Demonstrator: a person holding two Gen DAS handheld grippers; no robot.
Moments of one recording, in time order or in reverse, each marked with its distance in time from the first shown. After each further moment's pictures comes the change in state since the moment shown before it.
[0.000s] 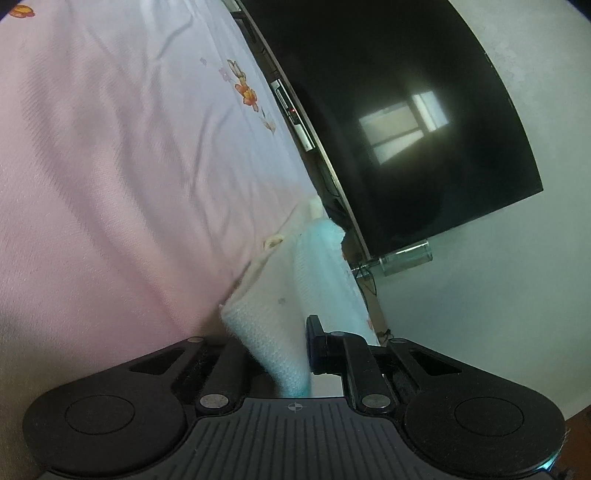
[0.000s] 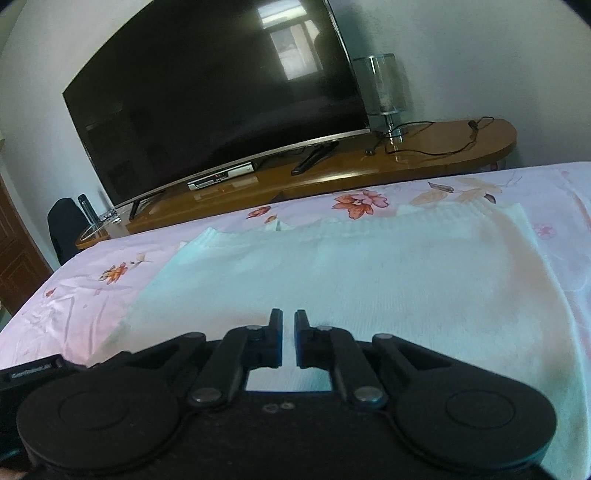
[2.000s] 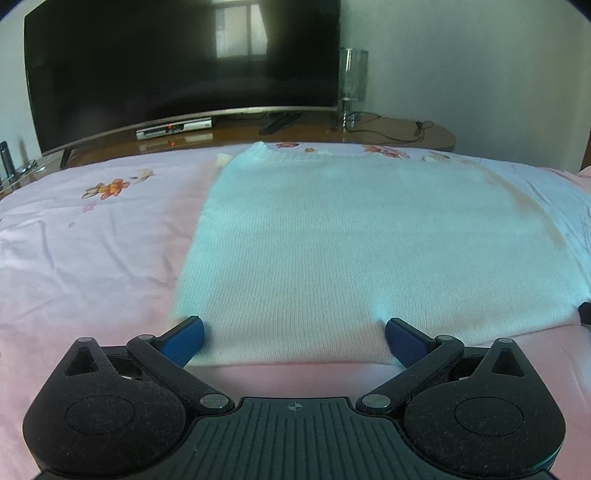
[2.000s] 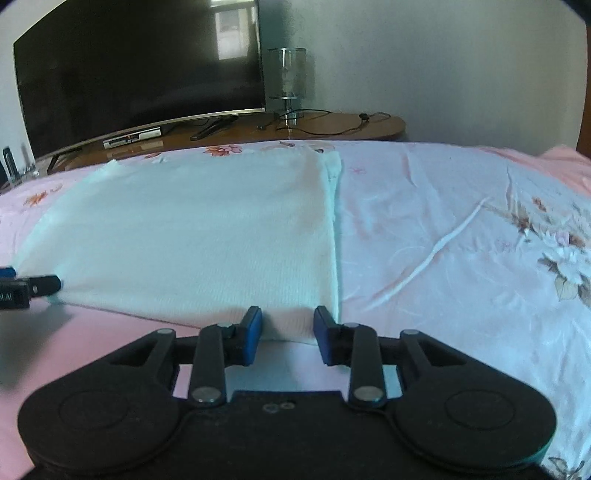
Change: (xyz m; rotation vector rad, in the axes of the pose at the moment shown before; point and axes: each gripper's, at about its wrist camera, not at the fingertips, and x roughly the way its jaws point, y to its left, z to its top) left arm -0.028 -0.079 -0.064 1.116 0.232 0.311; right arm -0.128 -0.052 -0.075 -0.120 0.052 -0.360
